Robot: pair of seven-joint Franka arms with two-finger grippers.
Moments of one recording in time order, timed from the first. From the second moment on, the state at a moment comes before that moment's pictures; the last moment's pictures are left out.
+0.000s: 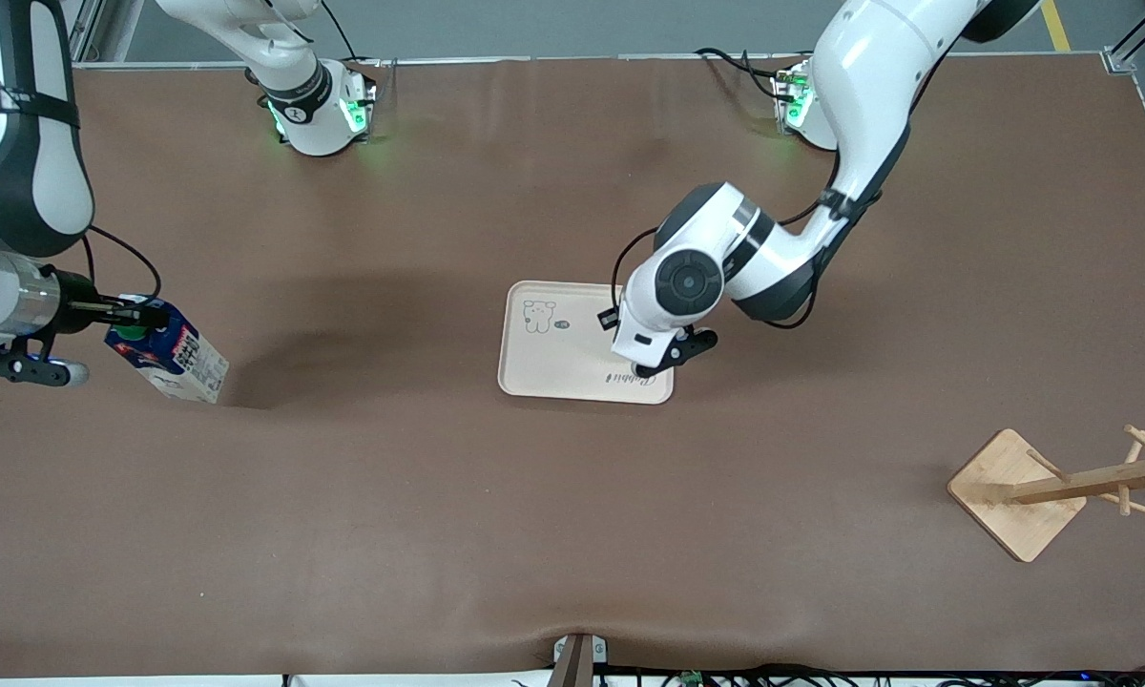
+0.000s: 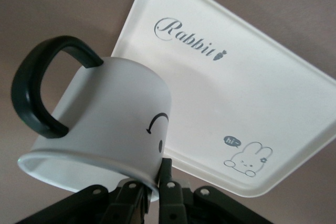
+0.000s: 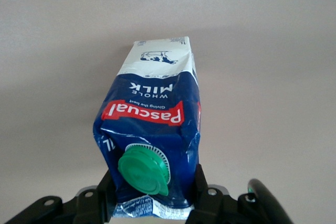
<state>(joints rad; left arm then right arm) -0.29 0.65 -0.46 -1.57 -0.03 1.96 -1.12 0.00 0.19 -0.14 -1.75 0.01 1.66 0.05</state>
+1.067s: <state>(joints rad) -0.33 0.74 -0.46 -1.52 -0.03 1.97 -1.09 0.18 0.22 -0.13 -1.67 0.17 1.55 0.28</state>
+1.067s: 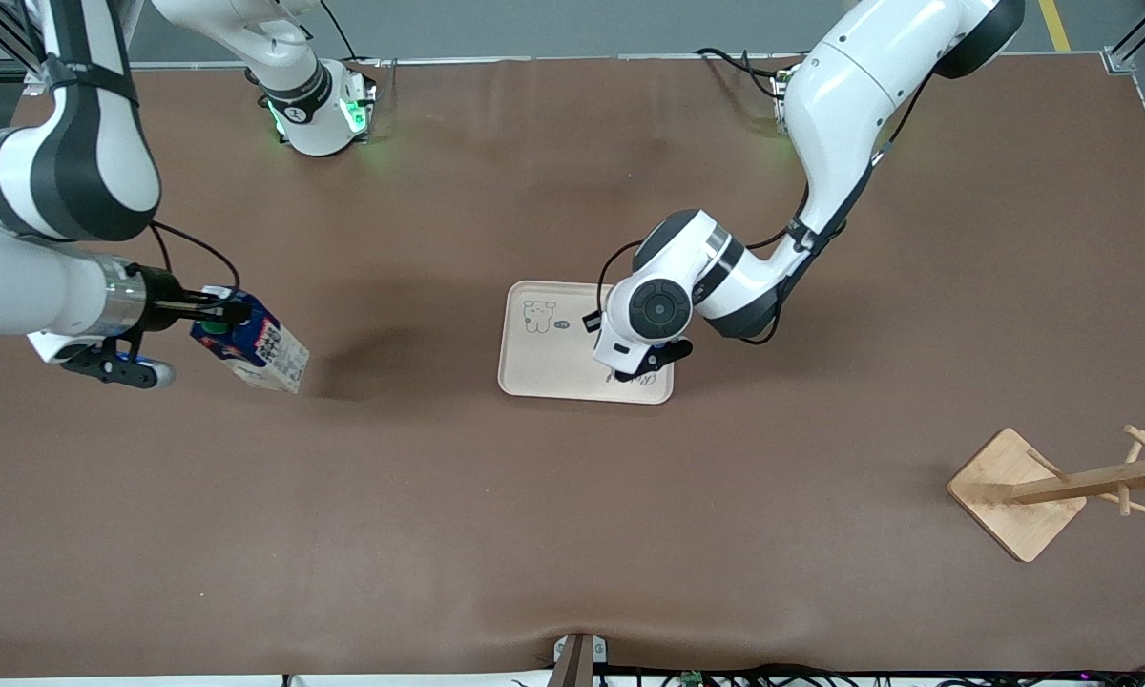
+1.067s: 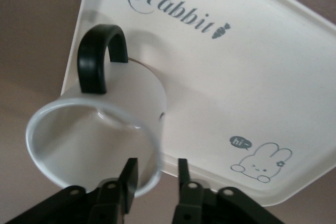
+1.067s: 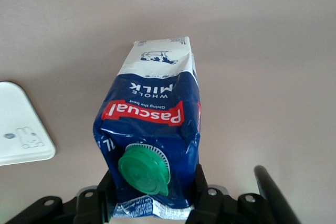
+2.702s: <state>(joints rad) 0.17 0.26 -0.43 -1.40 0.12 1.71 -0.53 0.72 0.52 -0.12 -1.37 0.34 1.64 0.74</state>
